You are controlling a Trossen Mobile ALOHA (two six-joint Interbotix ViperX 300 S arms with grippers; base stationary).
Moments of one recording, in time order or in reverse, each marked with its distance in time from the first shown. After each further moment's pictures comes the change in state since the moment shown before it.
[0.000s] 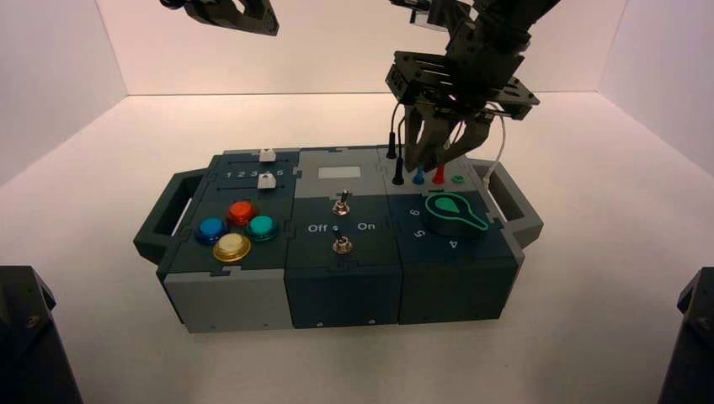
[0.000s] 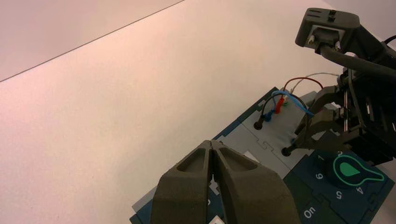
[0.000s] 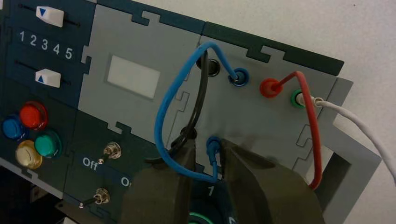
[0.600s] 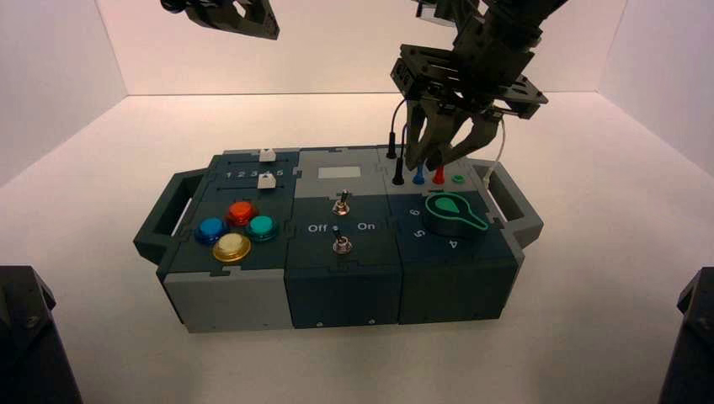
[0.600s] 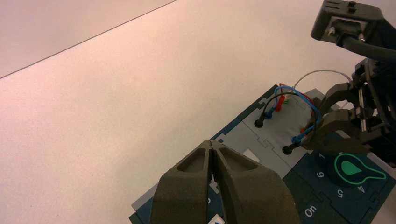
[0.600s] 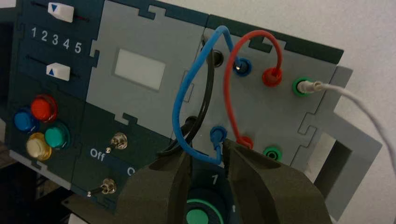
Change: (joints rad) left arm 0.000 0.008 0.000 0.000 0.000 0.000; right arm 0.003 -0.041 0.025 0.012 0.002 0.000
